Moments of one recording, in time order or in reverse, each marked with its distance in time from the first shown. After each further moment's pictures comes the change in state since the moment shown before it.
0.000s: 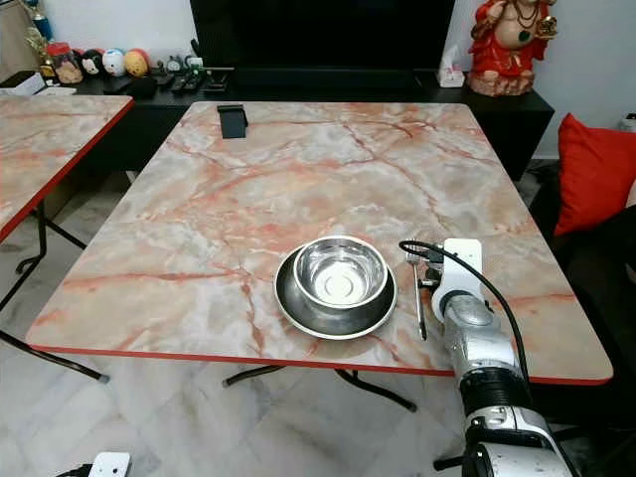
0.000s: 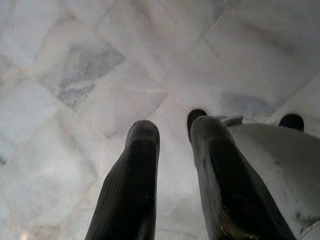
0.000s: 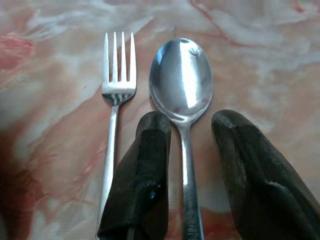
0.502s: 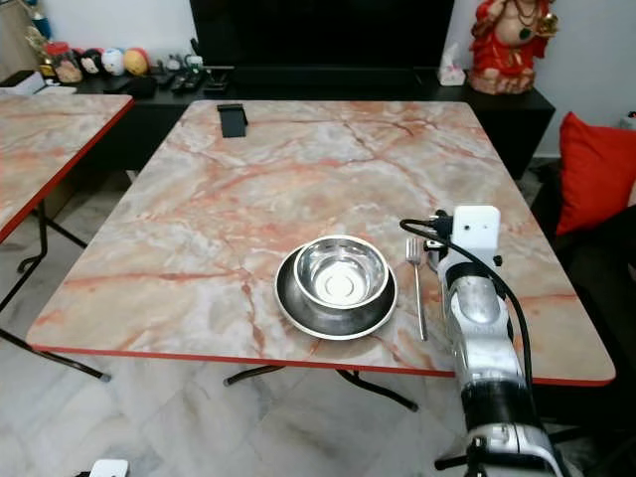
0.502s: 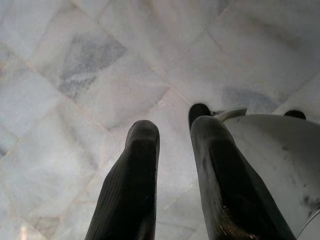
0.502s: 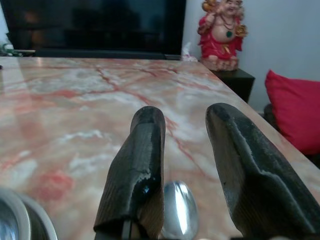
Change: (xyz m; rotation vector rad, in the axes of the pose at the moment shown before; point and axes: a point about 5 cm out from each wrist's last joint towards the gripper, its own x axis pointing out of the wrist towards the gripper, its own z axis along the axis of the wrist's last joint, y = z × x) left arm -0.002 0.001 -0.008 -0.015 0.013 0.006; right arm -0.032 0.002 0.032 -0.011 -0.533 -0.042
